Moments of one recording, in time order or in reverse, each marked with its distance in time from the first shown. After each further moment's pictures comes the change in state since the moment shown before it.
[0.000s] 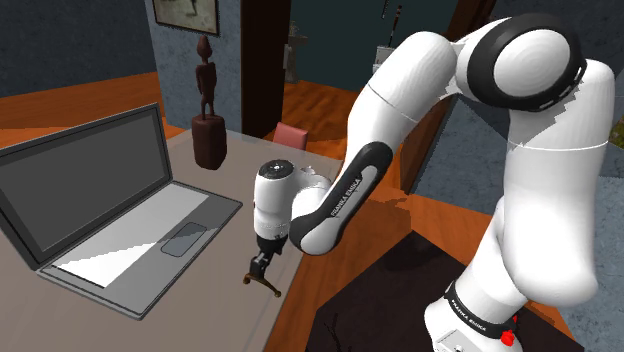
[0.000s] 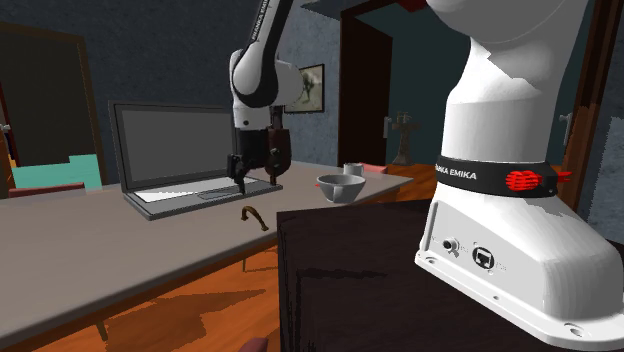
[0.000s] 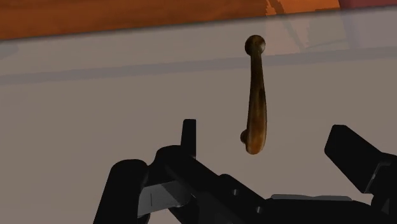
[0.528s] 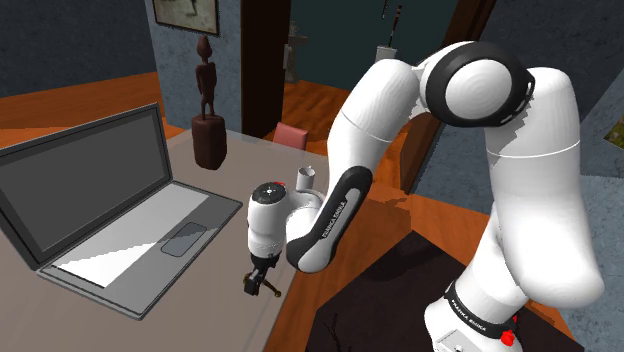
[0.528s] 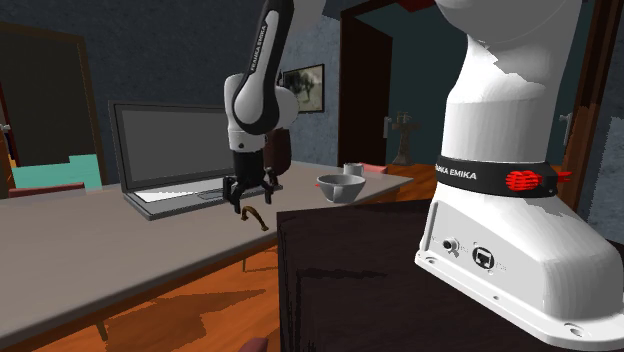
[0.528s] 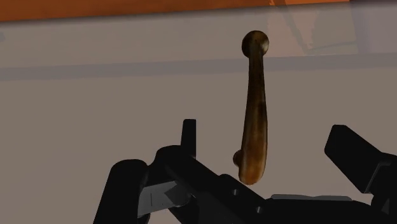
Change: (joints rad) arm 0.084 0.159 -0.076 0.074 -0.096 0.091 0.075
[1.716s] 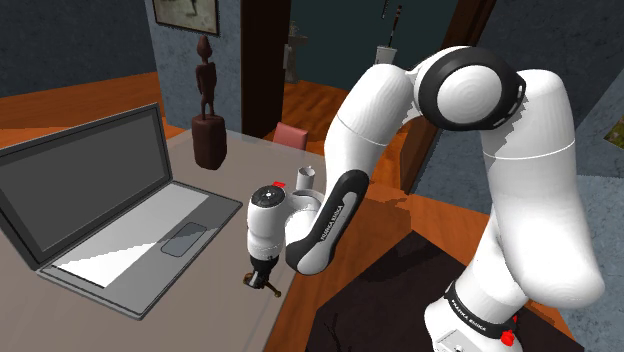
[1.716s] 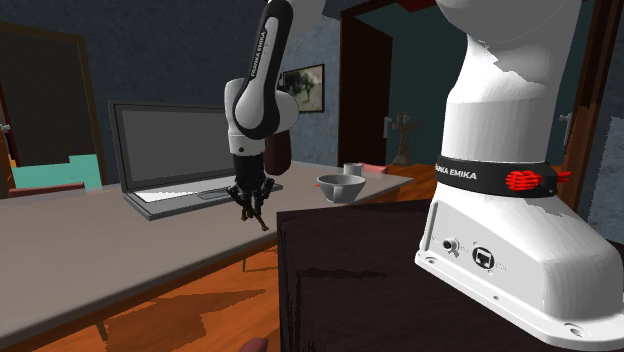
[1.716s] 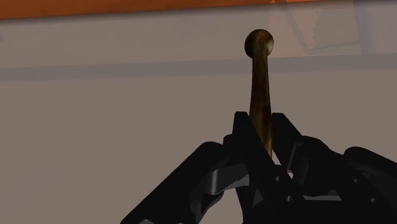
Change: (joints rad) arm 0.009 0.029 -0.012 0.016 -0.009 0.015 0.007
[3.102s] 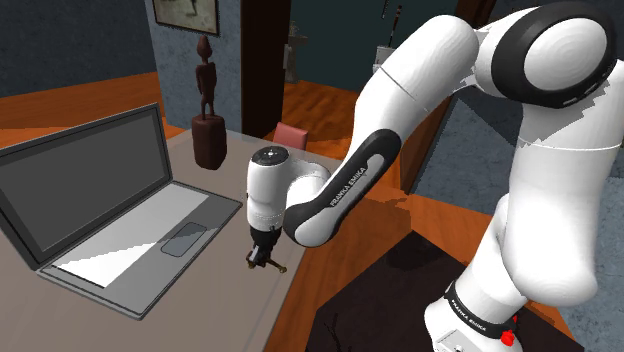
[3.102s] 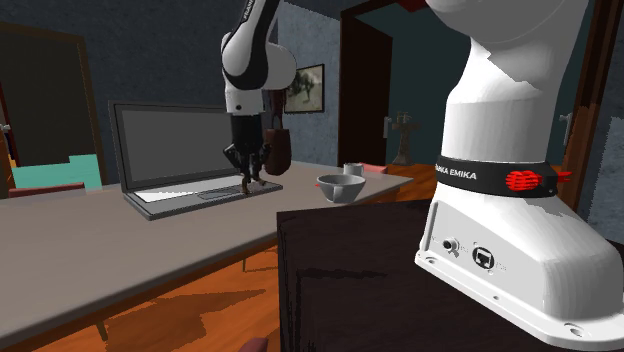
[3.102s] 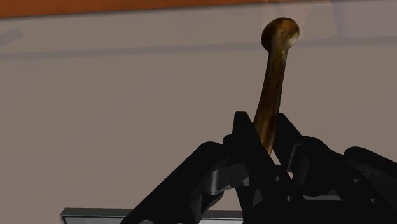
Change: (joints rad) arm -0.100 -0.257 0.132 -0.069 0.145 -0.188 -0.125
